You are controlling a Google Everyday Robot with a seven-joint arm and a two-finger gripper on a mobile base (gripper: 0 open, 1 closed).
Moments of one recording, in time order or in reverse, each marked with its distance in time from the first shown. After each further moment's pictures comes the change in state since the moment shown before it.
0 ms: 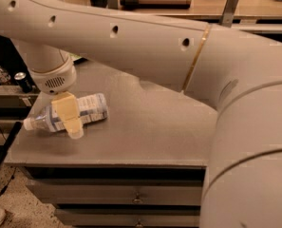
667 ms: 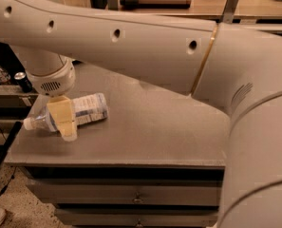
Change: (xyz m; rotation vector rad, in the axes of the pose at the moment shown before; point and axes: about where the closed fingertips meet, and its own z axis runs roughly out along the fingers) arm -0.001 -0.001 -0.002 0.066 0.001 0.156
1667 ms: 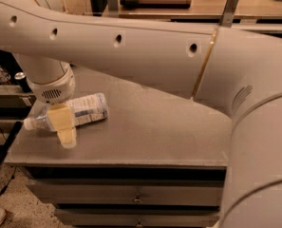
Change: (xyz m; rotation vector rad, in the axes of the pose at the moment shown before) arm -0.009 0.010 0.016 -0.031 -0.030 -0.022
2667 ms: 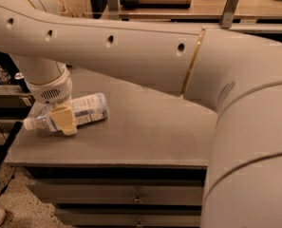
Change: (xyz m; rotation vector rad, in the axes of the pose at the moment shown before) arm -0.007 -0.004 0.008 -0.022 0.008 -0.096
